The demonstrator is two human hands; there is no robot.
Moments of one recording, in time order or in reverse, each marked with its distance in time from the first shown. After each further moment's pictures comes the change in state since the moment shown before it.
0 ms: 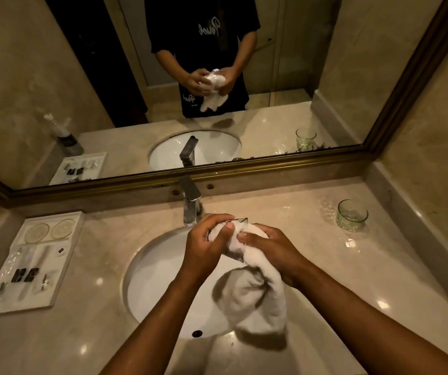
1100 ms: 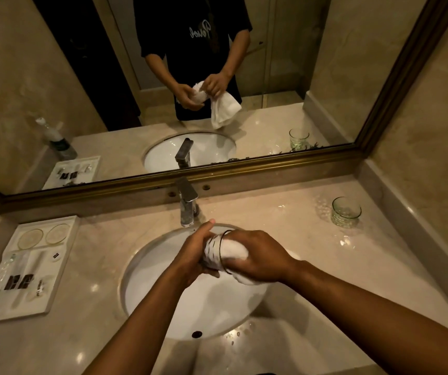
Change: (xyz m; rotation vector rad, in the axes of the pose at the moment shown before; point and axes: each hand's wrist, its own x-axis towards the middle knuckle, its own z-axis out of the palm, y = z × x) left_hand 0.010 -0.011 -0.016 -0.365 -0.198 -0.856; right_hand 0.012 0.012 0.009 -0.923 -0.069 -0.481
